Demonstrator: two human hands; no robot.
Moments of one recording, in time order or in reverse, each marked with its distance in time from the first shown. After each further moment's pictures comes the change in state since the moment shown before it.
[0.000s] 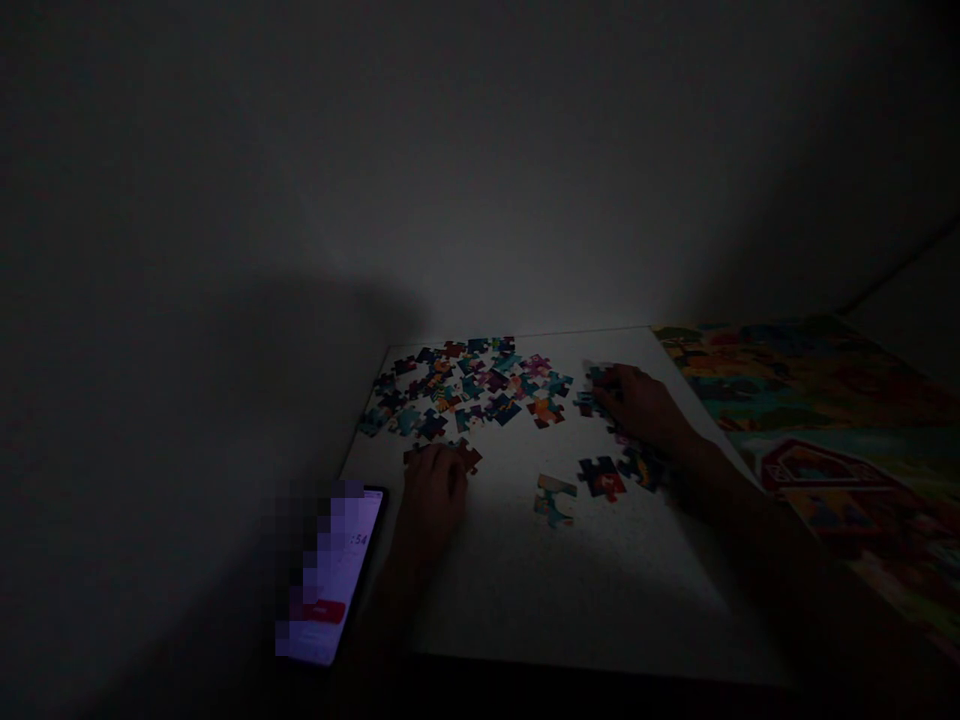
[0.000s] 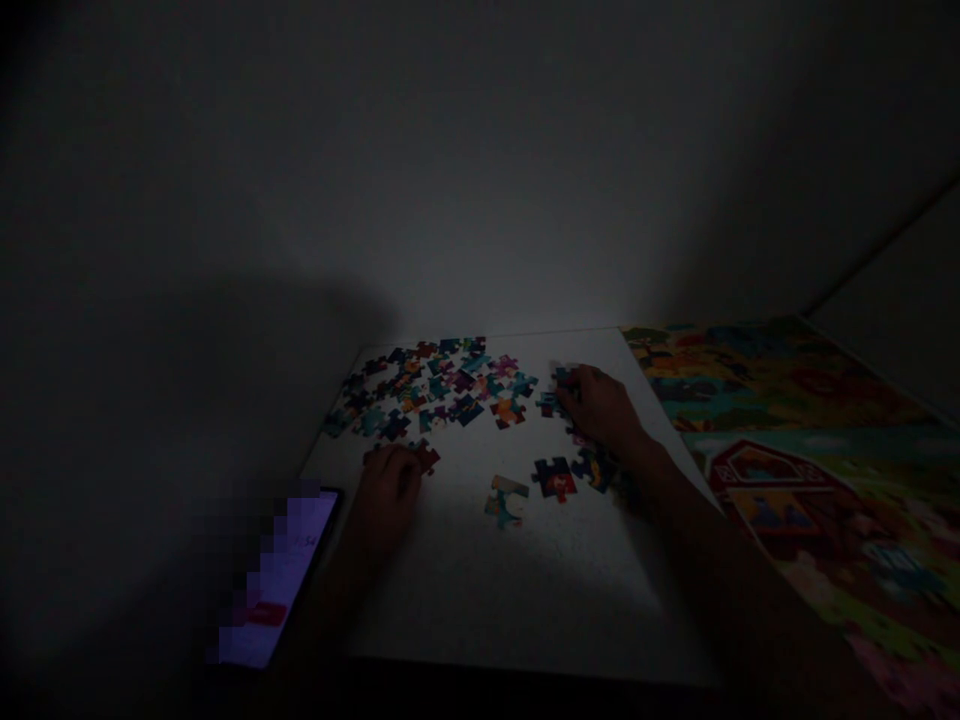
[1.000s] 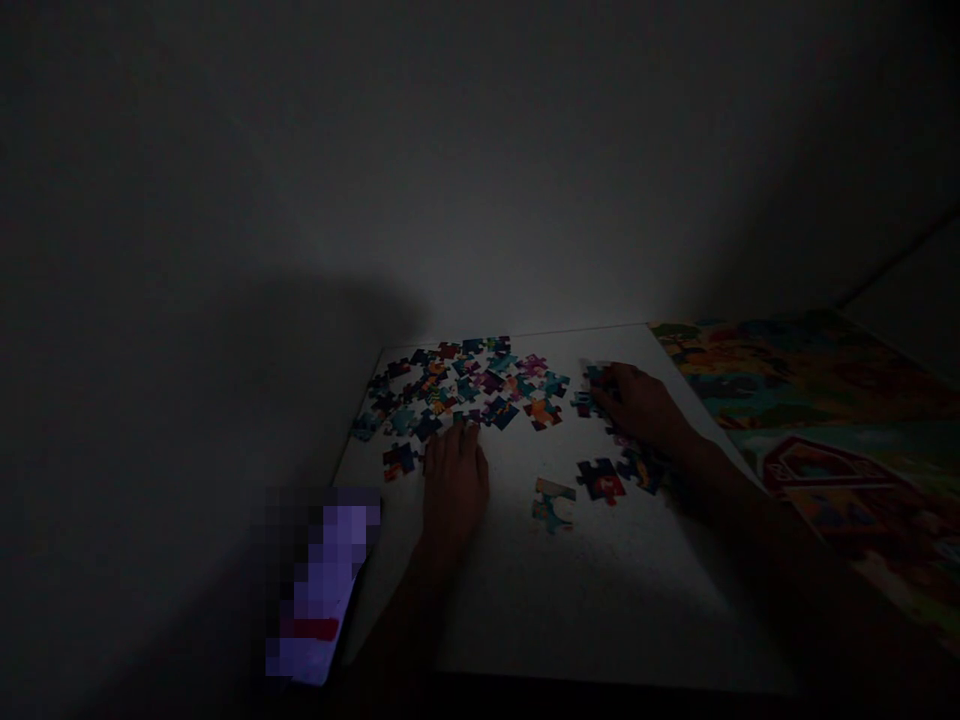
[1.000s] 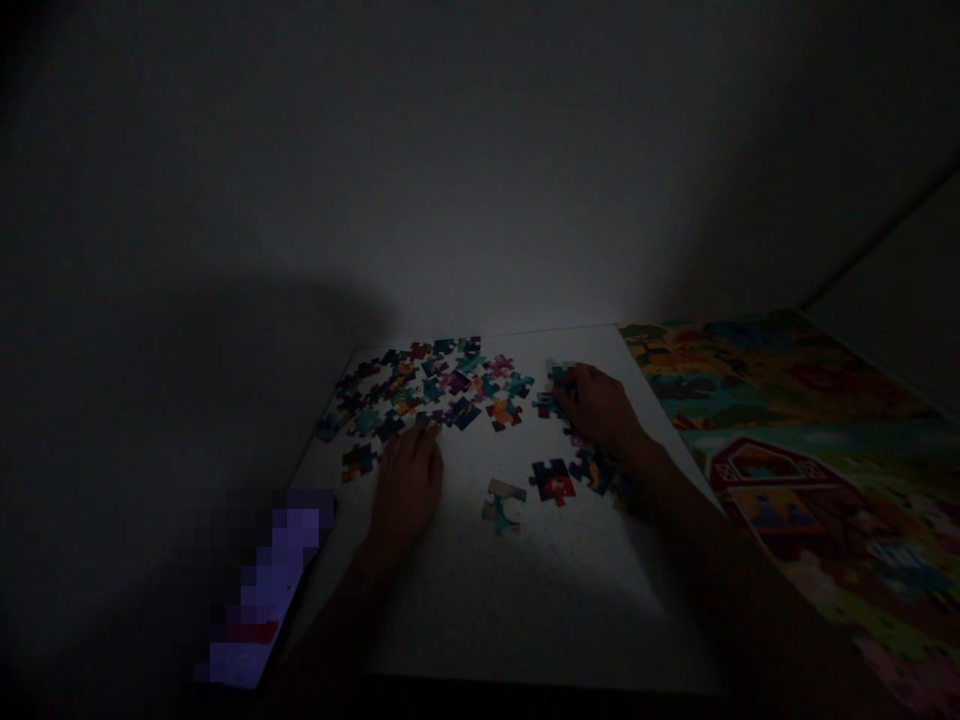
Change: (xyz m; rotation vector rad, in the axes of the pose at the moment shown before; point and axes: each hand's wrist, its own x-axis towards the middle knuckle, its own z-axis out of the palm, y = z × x) left_hand 0.025 0.033 0.031 0.192 0.079 -0.032; right_hand 0.000 -0.002 -0.001 0.027 0.020 -0.019
